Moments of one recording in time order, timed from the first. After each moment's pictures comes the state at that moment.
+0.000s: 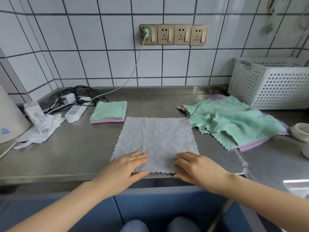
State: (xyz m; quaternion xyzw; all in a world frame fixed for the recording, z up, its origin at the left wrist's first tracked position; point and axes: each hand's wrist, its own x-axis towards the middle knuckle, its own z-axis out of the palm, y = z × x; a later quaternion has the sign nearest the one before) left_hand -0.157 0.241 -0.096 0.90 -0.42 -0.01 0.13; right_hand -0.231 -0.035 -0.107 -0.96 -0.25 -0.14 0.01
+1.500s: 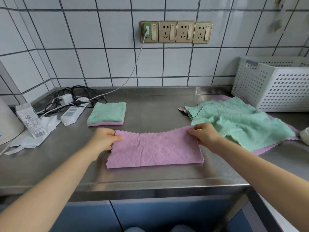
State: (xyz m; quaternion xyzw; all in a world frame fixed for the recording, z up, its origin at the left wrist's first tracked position) left_hand -0.046 0.252 -0.072 0.84 -0.01 -0.08 0.53; right_hand -0.127 -0.079 -0.070 -0.81 0.21 -0.05 0.54
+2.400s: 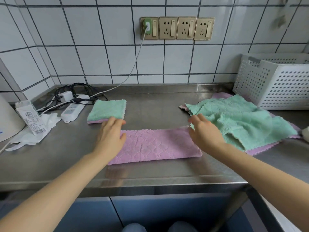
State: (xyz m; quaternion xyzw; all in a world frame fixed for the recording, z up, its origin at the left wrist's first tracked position) left_hand -0.075 0.229 -0.068 0.94 -0.19 0.19 0.21; right_hand -0.143 -0.064 -0.063 -0.98 0.08 -0.17 0.11
